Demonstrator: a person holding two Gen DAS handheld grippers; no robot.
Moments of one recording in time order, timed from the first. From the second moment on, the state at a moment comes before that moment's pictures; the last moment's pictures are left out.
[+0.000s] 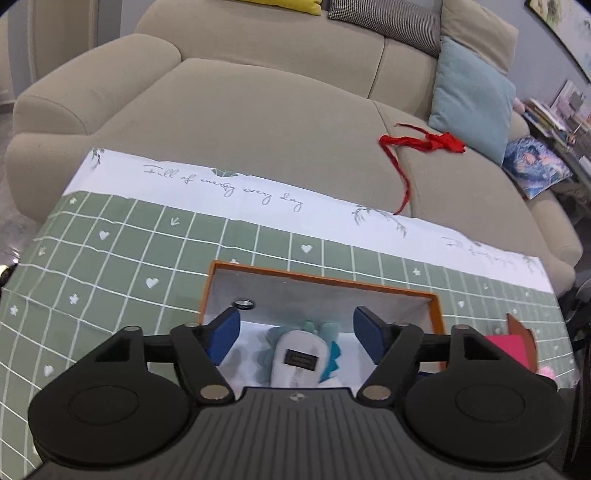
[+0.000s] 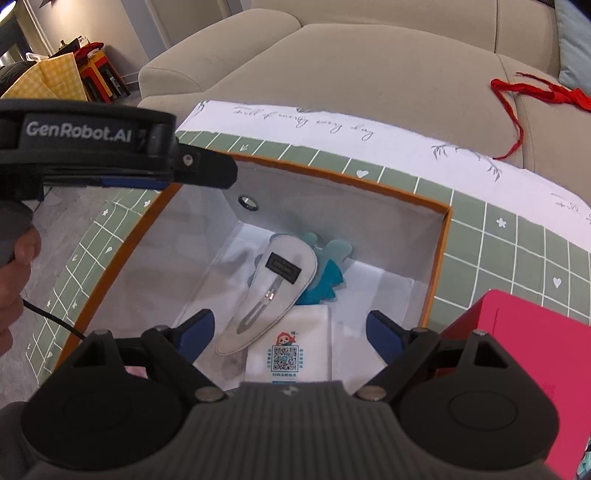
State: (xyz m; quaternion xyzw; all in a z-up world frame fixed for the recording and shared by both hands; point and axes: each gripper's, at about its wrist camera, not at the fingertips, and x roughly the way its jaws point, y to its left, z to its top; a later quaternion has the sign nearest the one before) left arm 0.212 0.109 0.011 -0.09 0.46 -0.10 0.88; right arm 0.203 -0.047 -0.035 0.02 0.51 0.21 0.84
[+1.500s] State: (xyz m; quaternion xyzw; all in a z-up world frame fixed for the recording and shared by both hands) left arm 0.107 -0.186 0.067 0.00 0.43 -0.27 0.86; right arm 0.120 -0.346 0.015 0.12 0.47 0.00 0.88
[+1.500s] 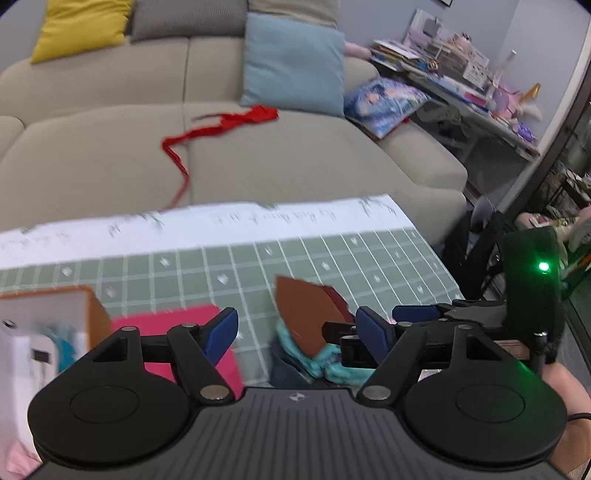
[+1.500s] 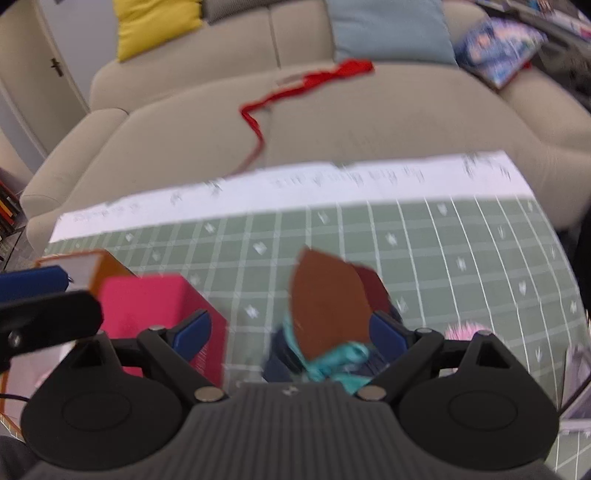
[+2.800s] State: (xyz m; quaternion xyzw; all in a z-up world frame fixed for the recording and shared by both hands) left arm 0.035 -0.212 -0.051 0.01 0.54 -0.26 0.80; right arm 0.080 -0.438 -0.129 0.08 0.59 -0.04 0.80
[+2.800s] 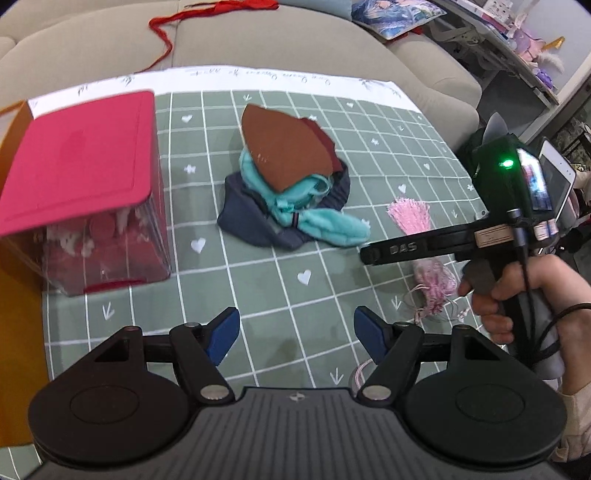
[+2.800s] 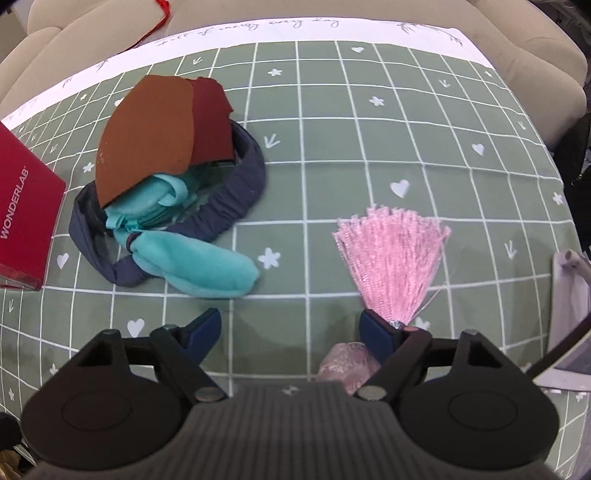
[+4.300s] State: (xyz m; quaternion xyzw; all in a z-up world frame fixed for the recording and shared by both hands) left arm 0.022 -0.212 -0.063 0.02 0.57 -0.25 0.78; right arm 0.051 -0.415 -0.120 0.10 0.60 0.04 0.79
